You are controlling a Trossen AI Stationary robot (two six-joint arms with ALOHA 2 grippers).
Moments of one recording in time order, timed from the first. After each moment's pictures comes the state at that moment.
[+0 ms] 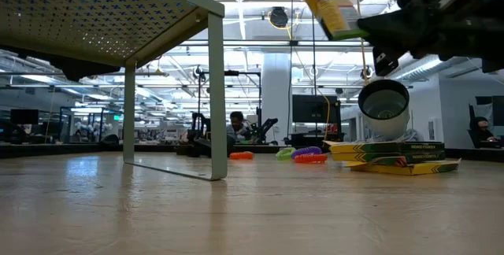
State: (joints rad) left arm -0.05 0.01 0.09 -0.15 -0.92 0.49; right arm 0.05 1.07 0.08 1.11 -0.05 0.22
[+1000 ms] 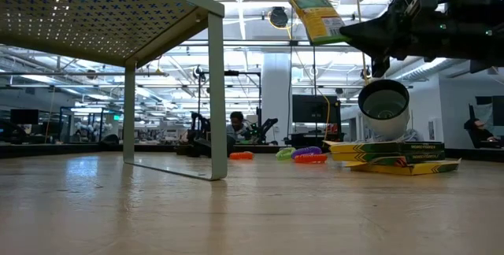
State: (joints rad) left arm -0.05 0.01 0.09 0.66 0.18 0.08; right arm -0.10 1.07 0.08 1.17 0.00 0.25
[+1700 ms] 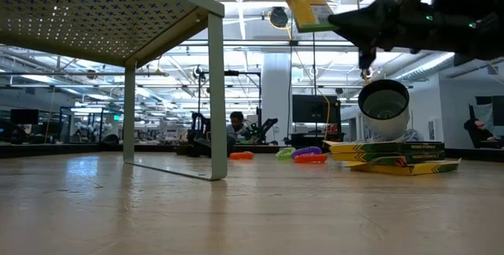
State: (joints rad) left arm -0.05 0.68 0.31 0.60 -0.24 -0.33; right arm -0.09 1.17 0.19 1.17 -0.07 0.25
